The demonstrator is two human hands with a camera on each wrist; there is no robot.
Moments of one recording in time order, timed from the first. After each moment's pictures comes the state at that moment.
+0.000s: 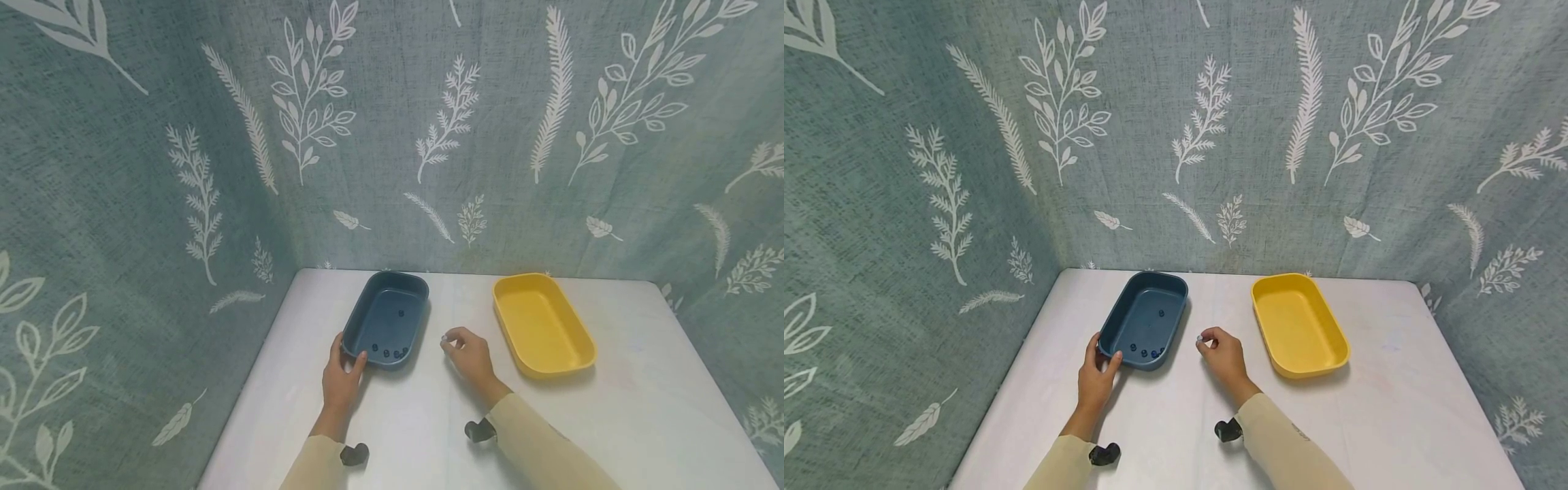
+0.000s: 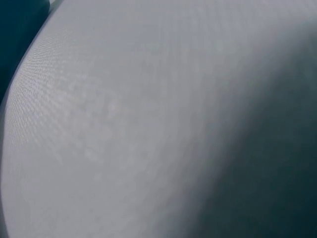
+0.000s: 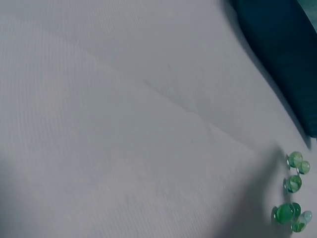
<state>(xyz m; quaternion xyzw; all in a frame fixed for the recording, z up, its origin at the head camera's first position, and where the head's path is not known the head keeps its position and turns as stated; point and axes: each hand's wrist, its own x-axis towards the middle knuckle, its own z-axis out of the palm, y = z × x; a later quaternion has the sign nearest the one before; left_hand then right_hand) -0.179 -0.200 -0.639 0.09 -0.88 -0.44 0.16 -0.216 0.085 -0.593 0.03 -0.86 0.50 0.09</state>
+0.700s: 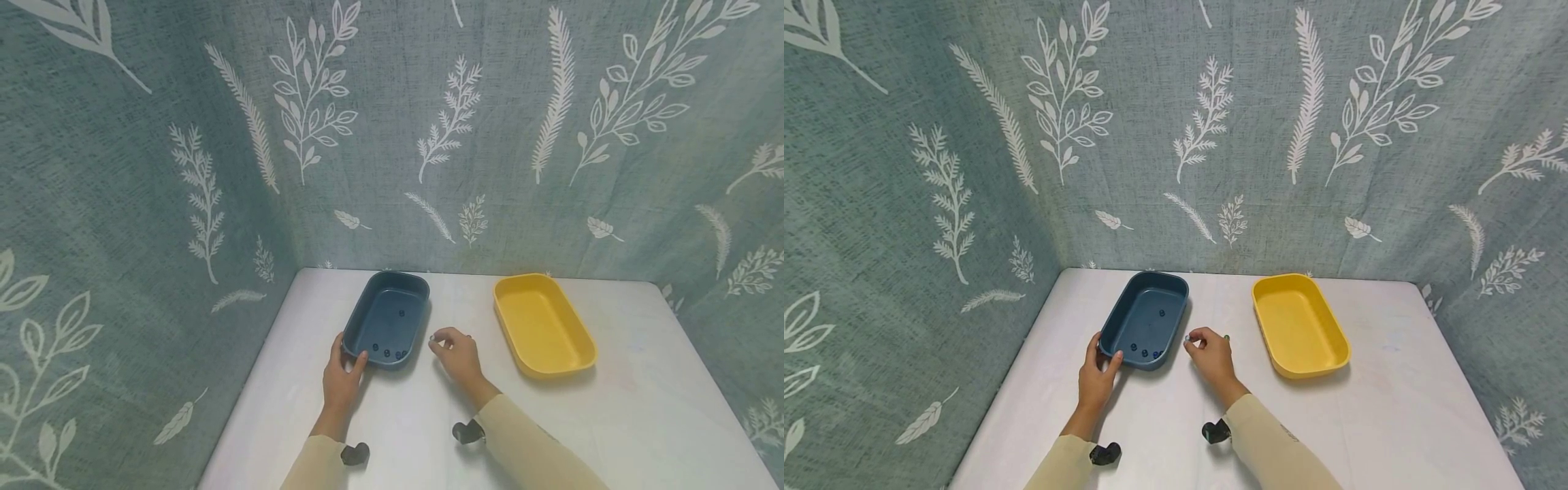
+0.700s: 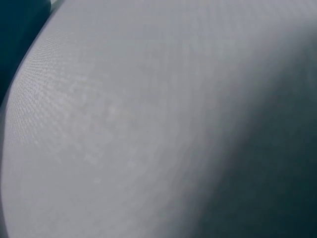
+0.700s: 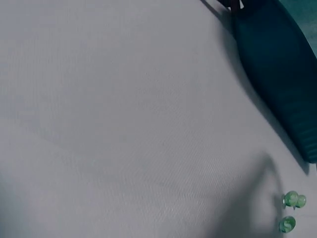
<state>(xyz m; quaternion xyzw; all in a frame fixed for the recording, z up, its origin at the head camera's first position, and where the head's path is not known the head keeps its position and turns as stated) -0.178 -0.202 -0.639 0.08 -0.88 -0.45 0.15 -0.214 0.060 -0.587 0.03 -0.87 0.49 0.07</state>
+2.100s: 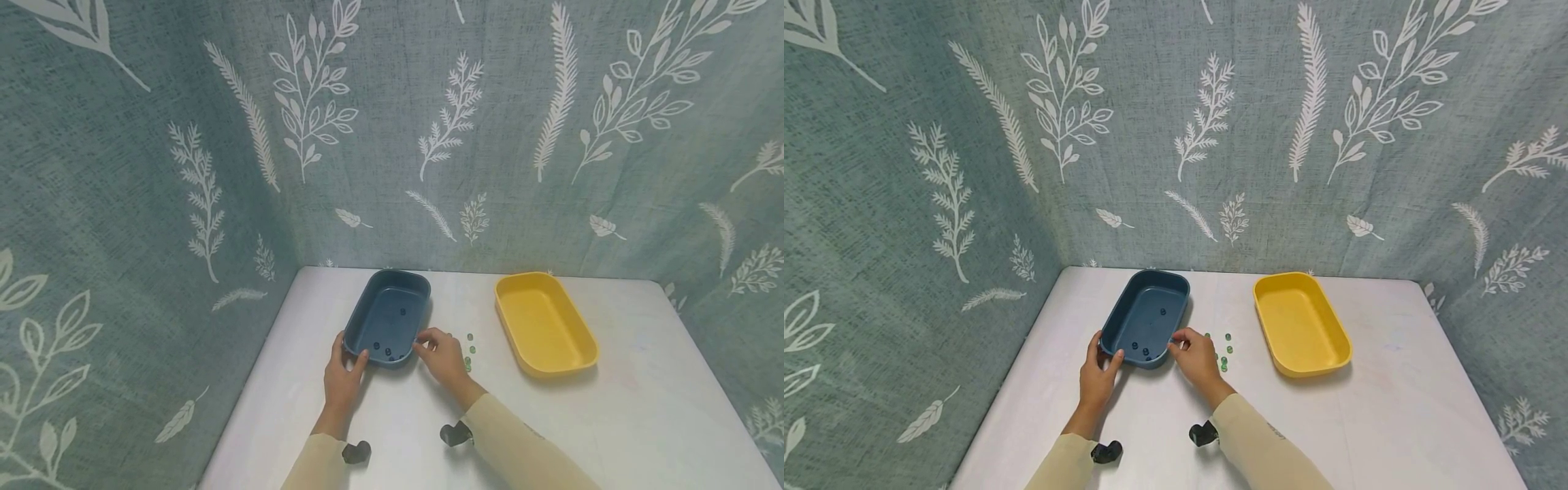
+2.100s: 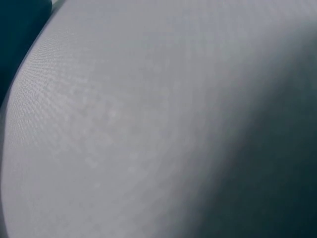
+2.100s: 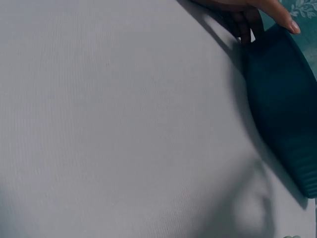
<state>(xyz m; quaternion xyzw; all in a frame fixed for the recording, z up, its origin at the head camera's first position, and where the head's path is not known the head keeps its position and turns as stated) -0.177 -0.201 -0.637 0.09 -0.87 -0.45 0.16 -0.208 0.031 -0.582 0.07 -0.87 0.49 0.05</state>
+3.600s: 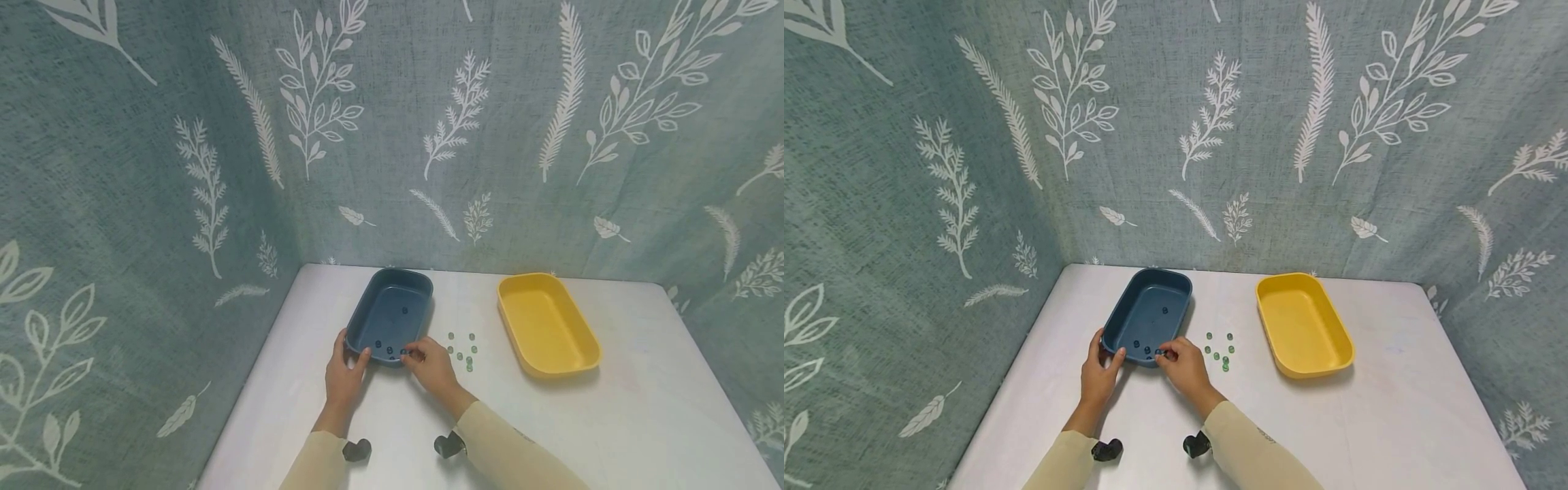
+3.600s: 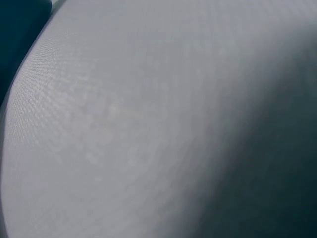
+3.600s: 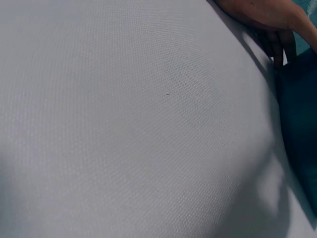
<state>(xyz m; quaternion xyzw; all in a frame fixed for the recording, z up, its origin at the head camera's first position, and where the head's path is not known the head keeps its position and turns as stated) -0.177 -0.203 -0.633 0.08 -0.87 -0.46 0.15 -0.194 0.010 -0.595 0.12 -0.88 0.47 0.02</state>
